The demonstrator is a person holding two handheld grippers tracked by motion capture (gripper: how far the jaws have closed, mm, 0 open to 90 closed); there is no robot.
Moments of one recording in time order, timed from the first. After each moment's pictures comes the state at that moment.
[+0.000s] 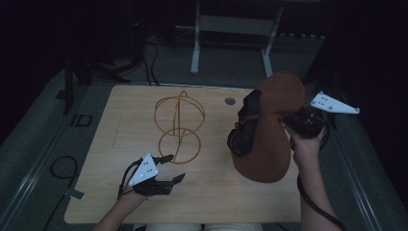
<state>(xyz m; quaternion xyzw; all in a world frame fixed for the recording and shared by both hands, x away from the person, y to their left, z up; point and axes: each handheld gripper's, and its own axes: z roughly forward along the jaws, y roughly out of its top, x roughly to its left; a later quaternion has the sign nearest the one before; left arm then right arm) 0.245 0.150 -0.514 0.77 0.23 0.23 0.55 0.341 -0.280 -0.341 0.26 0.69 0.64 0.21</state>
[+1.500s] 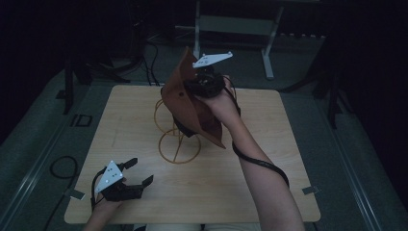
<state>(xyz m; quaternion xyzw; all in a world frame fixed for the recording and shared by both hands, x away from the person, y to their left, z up) 0.234 0.228 -0.554 0.72 0.34 0.25 0.56 0.435 -0.049 -0.320 0.20 0.83 0.50 0.14</state>
